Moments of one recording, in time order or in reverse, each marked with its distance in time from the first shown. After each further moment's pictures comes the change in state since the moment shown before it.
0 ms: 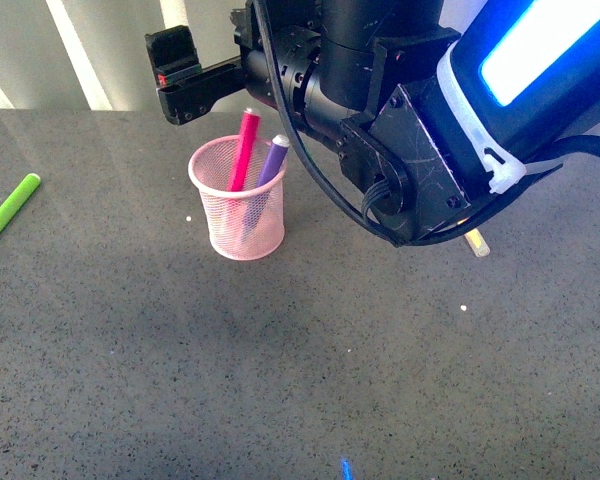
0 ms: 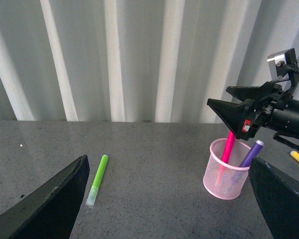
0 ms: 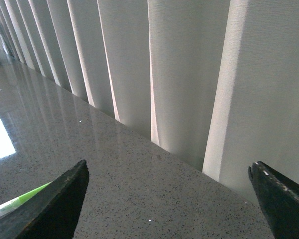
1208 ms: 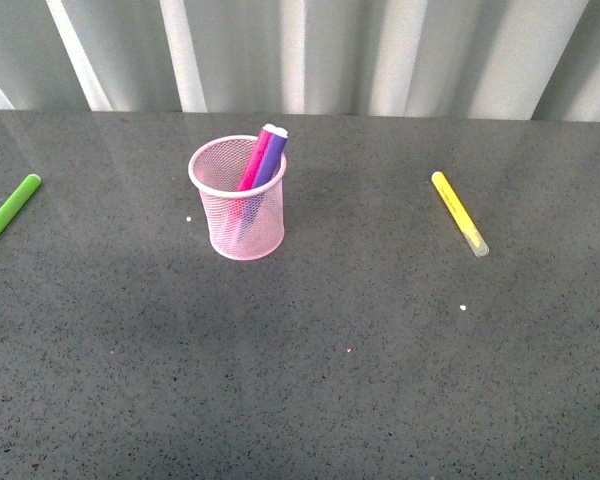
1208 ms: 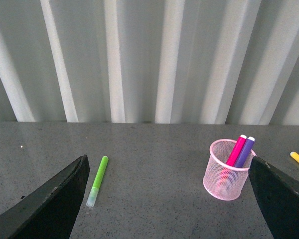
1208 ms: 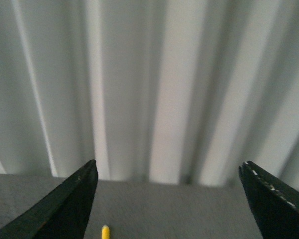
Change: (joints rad) left arm 0.000 -0.001 0.000 0.000 0.000 0.000; right arm -0.502 -1.429 -0.903 -0.528 0.311 -0.105
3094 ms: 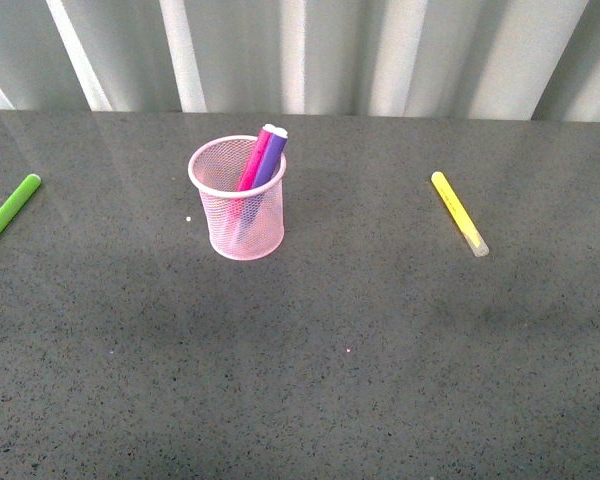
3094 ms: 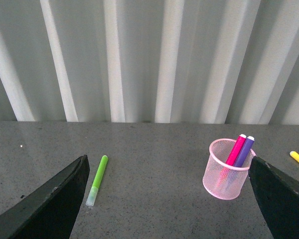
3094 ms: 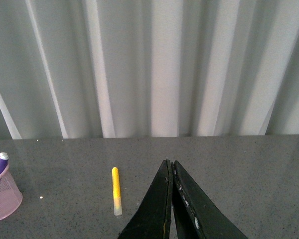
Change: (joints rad) left arm 0.000 0.000 0.000 0.000 0.000 0.000; right arm -0.017 -0.794 -0.416 -0.417 0.018 0.065
